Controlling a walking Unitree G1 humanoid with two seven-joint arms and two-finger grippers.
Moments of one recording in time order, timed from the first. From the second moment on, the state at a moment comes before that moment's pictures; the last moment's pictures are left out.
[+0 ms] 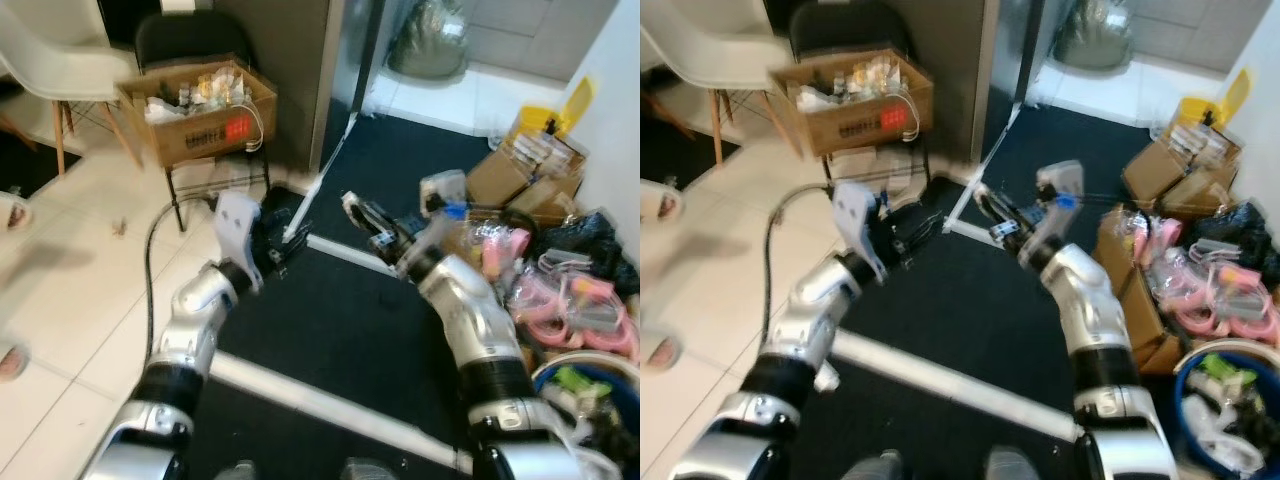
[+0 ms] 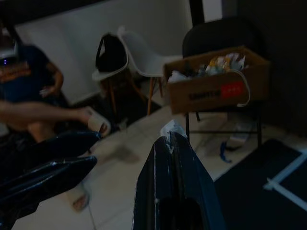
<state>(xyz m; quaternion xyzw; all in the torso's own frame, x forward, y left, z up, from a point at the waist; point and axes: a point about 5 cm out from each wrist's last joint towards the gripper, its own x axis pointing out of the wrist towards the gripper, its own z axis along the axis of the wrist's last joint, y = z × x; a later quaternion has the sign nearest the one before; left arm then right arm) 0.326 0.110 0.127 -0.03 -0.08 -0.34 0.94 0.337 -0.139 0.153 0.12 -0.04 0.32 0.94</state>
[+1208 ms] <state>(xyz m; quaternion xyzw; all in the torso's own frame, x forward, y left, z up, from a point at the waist) 0.326 0.106 0.128 -0.03 -0.08 -0.34 0.94 0.335 -0.143 0.150 0.12 -0.04 0.31 0.94</state>
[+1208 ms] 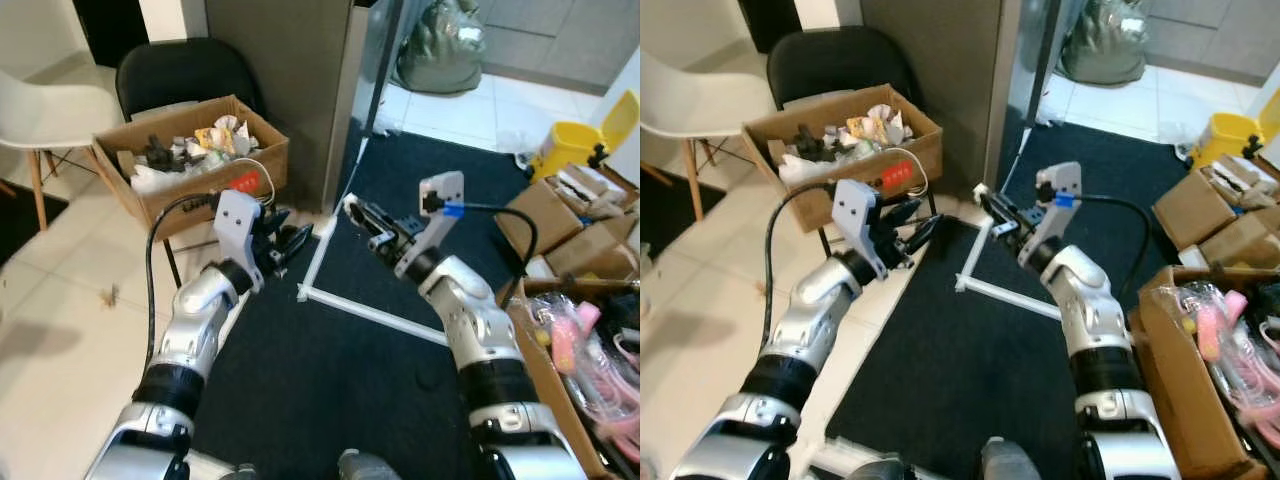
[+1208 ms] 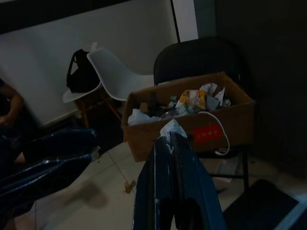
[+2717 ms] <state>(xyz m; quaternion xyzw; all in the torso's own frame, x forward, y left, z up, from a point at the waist) 0.325 0.105 0.125 -0.03 -0.08 -0.34 0.94 0.335 -0.140 0.149 0.12 -0.04 0.32 0.94</state>
